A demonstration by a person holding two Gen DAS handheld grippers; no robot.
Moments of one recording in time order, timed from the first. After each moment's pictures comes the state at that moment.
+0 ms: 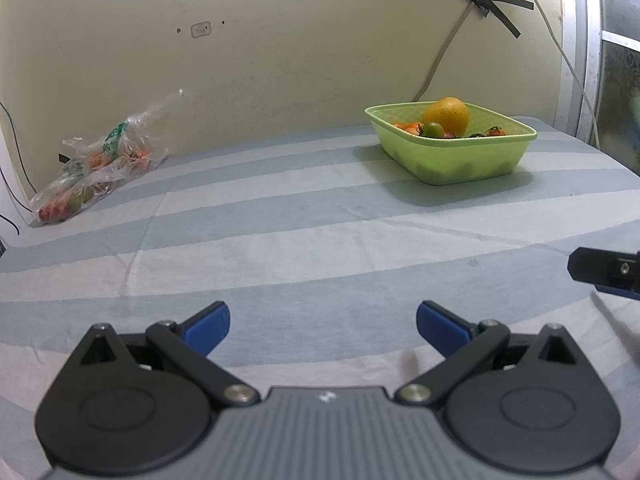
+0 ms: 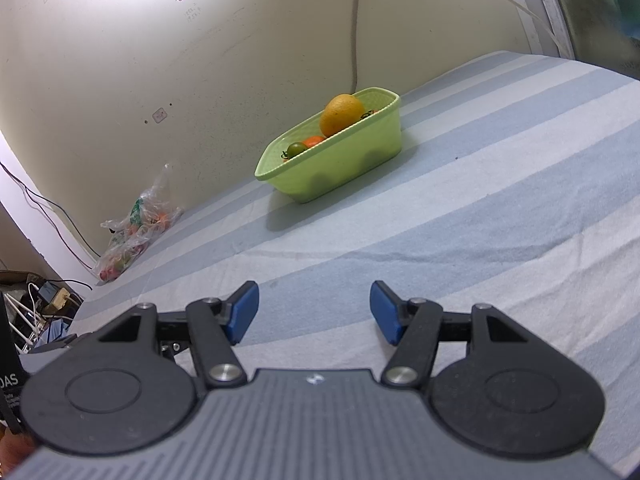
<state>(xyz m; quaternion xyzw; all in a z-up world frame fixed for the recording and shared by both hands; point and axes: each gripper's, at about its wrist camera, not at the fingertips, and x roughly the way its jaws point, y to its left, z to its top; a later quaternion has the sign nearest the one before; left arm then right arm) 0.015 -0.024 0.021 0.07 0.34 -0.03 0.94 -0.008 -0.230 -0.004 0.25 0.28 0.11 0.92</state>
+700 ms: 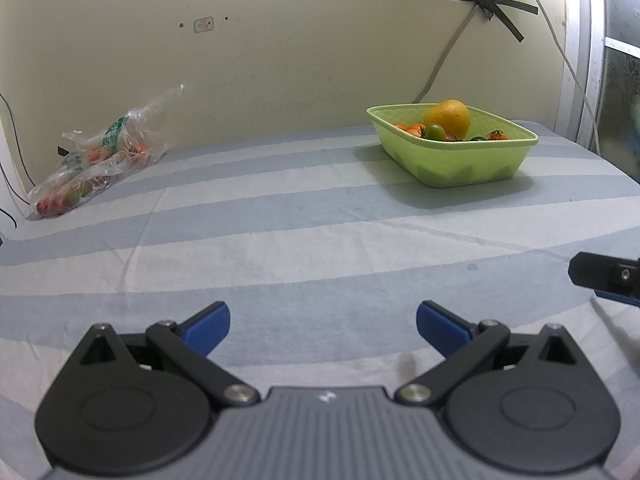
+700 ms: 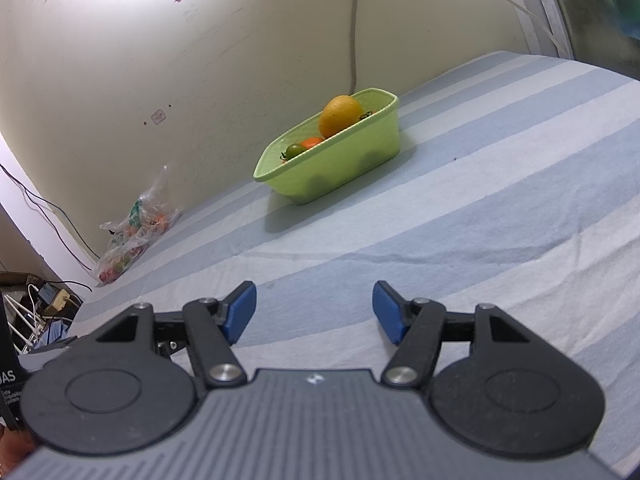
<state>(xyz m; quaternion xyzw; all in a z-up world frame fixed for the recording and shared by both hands) 0.016 -0.022 0.023 0.06 0.34 -0.03 0.94 -0.007 -0.229 -0.006 0.25 0.28 0.11 0.92</state>
